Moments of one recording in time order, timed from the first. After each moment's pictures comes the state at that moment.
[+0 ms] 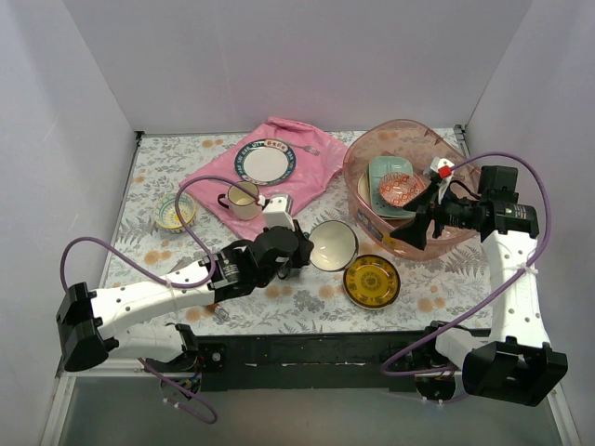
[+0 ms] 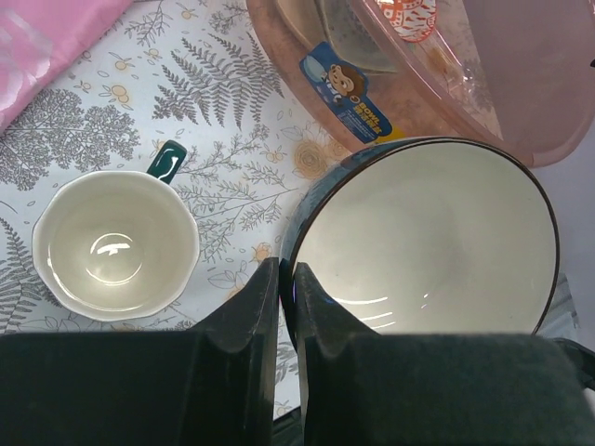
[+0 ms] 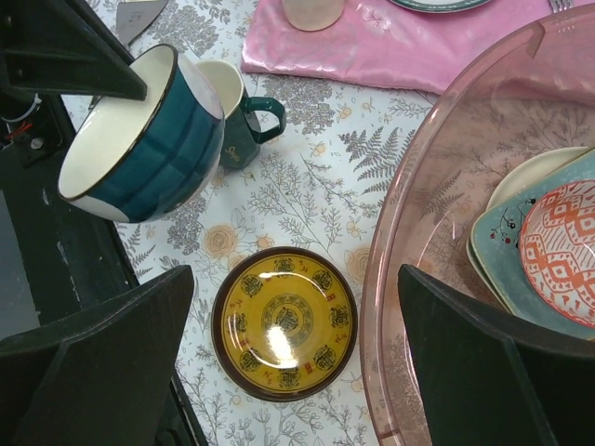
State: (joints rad) left arm -1.12 1.17 0.94 -0.26 -0.49 -0.83; right arm -0.14 1.08 1.14 -0.99 -1.12 -0.72
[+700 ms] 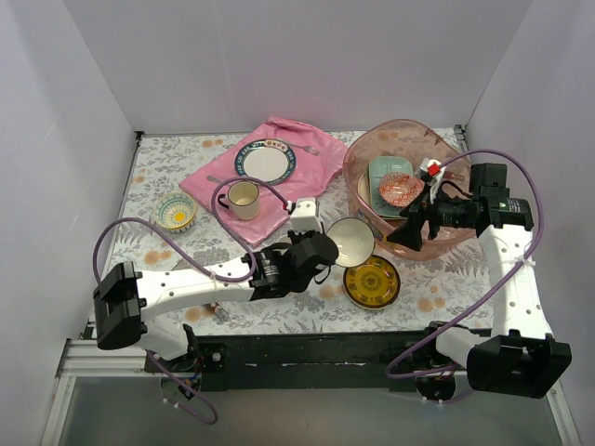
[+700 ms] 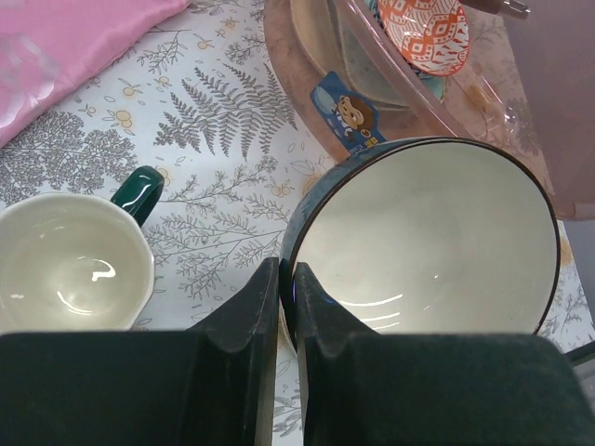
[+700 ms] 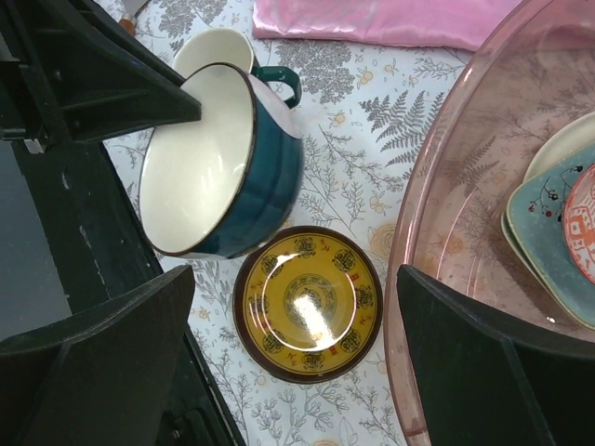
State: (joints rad) left arm -1.24 1.41 1.08 -0.25 -0.76 -0.88; right arm -0.09 1.12 1.17 -1.06 -1.05 -0.69
